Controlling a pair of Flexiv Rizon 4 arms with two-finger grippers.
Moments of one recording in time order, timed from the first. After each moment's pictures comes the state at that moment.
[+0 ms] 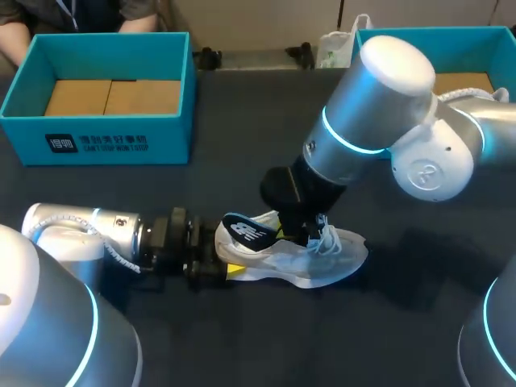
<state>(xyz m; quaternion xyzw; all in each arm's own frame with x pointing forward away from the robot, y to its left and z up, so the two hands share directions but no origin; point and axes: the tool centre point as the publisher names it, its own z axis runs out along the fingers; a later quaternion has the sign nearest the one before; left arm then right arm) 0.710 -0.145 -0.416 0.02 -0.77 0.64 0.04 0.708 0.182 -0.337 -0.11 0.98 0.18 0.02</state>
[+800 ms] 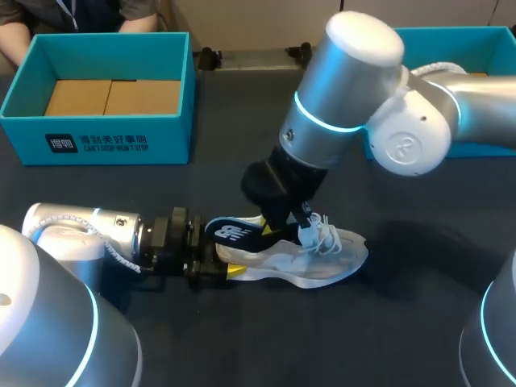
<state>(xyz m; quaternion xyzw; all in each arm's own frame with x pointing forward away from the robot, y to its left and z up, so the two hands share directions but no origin) 0.710 -0.145 -0.416 0.02 -0.77 0.64 0.04 0.707 0.210 -0.318 -0.21 0.96 0.17 0.00</state>
